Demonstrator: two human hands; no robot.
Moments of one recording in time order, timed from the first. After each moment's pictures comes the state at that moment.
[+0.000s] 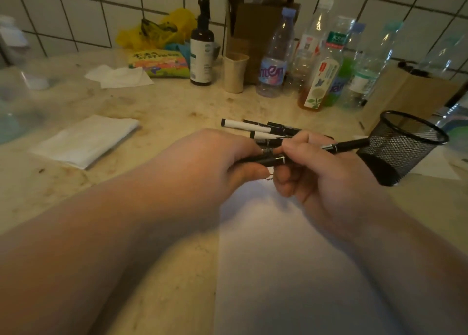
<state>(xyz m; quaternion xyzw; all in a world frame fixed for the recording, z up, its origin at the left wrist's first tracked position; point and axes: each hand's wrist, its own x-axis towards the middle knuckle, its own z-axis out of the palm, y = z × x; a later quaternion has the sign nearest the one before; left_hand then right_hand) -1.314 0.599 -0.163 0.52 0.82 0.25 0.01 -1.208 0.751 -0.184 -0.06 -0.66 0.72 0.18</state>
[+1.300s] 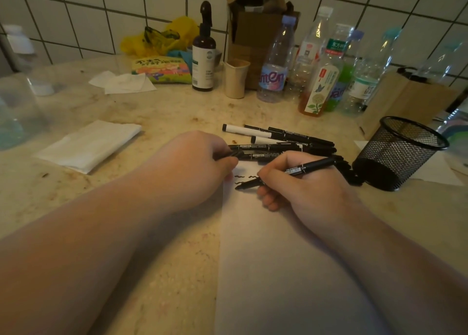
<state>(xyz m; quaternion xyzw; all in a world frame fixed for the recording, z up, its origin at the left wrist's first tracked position) -1.331 0.604 -0.174 0.34 0.90 0.27 0.08 -1.212 0.746 -0.197 -0.17 -0.80 0.55 0.16</state>
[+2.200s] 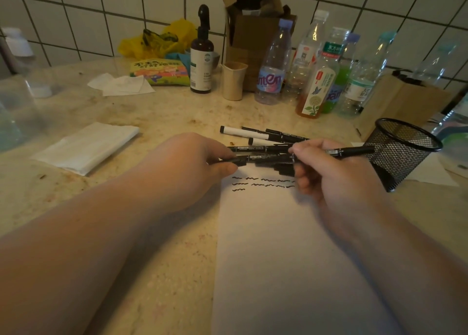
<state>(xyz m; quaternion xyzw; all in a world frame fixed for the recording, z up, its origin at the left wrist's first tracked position) -1.333 0.597 -0.173 0.36 0.89 0.28 0.09 -1.206 0.760 -0.184 -0.22 -0.67 0.65 0.28</state>
